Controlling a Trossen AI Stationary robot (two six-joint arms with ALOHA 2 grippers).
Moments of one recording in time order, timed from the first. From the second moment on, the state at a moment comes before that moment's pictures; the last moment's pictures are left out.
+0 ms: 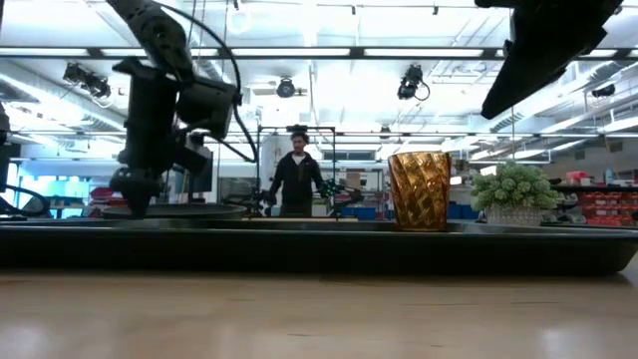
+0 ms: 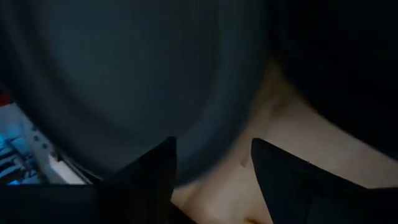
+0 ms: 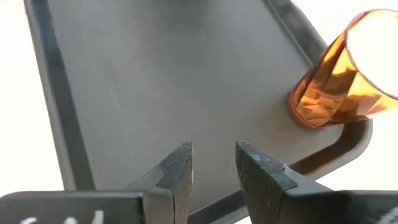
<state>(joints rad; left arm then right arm) 0.25 1.57 0.79 -0.91 -0.55 -0.19 0.57 1.44 0.98 -0.73 0.61 0.85</state>
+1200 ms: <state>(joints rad) 0.11 1.58 0.85 -1.08 -0.66 -0.06 0.62 1.44 0.98 -0.73 0.53 0.93</state>
